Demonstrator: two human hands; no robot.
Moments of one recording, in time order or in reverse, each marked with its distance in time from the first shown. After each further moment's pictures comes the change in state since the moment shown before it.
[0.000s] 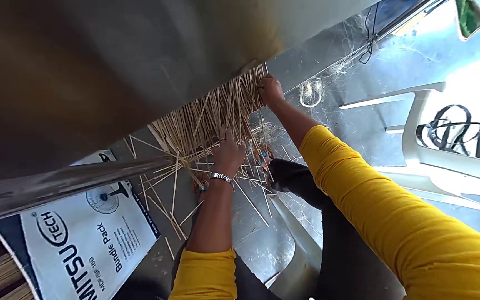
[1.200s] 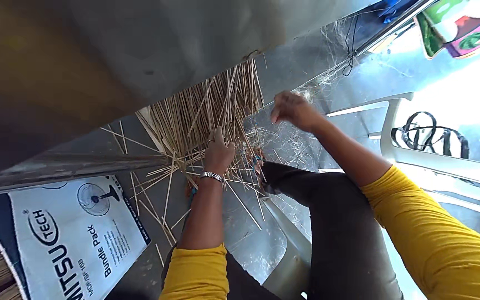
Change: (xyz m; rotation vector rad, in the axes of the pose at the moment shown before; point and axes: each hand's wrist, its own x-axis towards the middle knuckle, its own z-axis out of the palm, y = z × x) left_hand -0.011 -0.008 -0.015 -0.172 0.032 -0.036; right_hand -0.153 -0.005 -0.121 0.916 -0.331 -0.138
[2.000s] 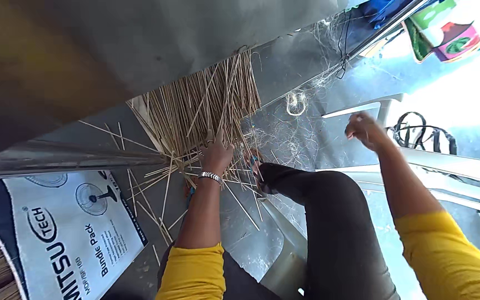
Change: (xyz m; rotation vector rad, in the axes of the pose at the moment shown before) left_hand -0.012 0.003 -0.003 0.108 -0.016 -0.003; right_hand -0.174 0.041 -0.143 -0.529 0.468 0.230
